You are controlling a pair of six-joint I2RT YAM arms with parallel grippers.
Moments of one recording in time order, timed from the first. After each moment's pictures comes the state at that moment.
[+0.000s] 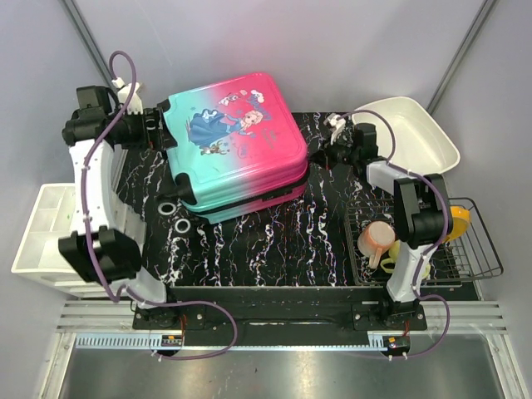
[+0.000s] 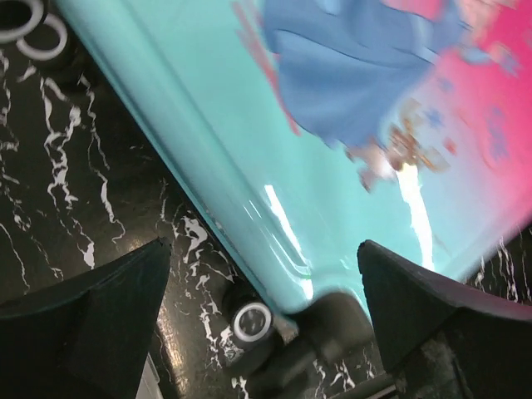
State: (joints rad) left arm 0.22 1.55 1.80 -1.04 0.60 0.19; right arm 0.16 1.97 1.27 0.29 -0.82 -0.07
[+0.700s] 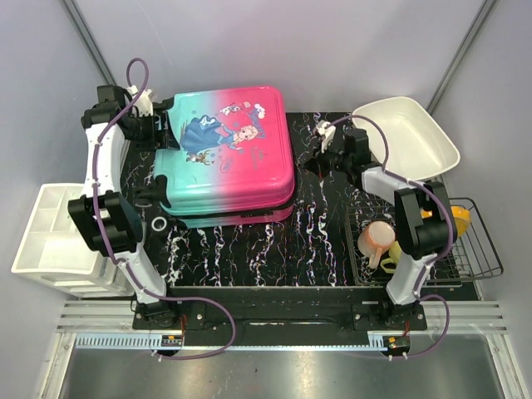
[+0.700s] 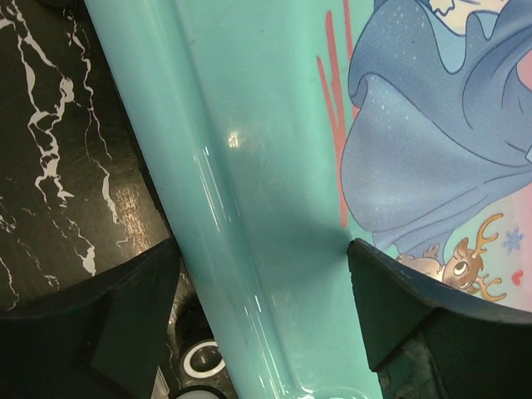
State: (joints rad) left arm 0.21 1.86 1.89 -1.03 0.49 0.14; right arm 0.25 1.80 1.10 0.24 -0.73 -0.16
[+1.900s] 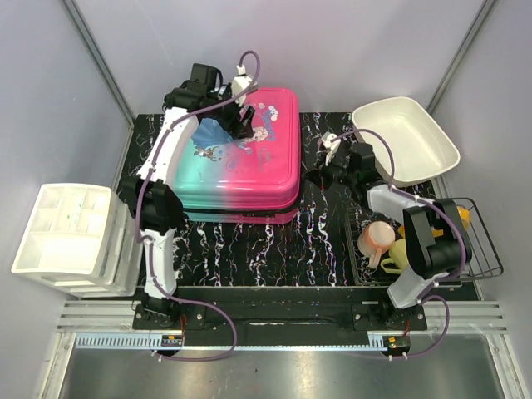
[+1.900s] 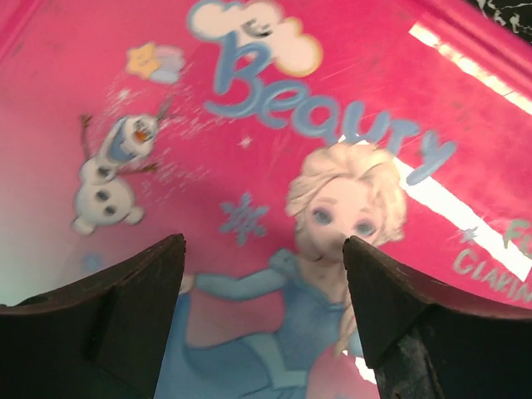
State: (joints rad) left arm -0.26 2.14 2.30 -0.96 0.57 0.52; right arm 0.25 1.69 0.93 0.40 -0.75 -0.09
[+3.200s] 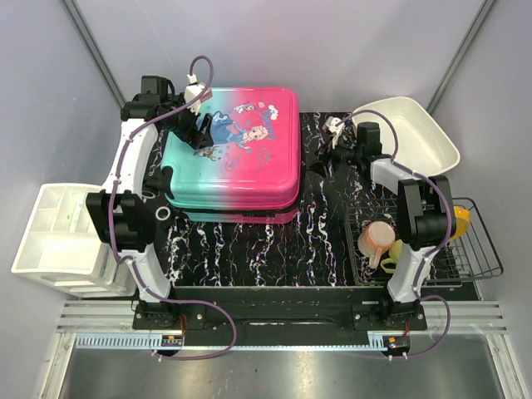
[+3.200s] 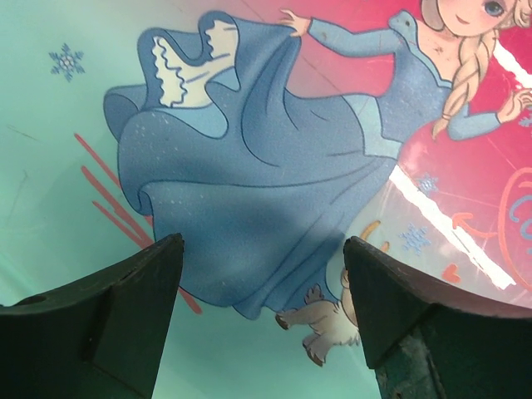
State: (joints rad) left arm -0.03 1.88 1.94 -0.93 0.59 0.55; right arm 0.14 1.89 1.23 0.16 -0.91 -0.36
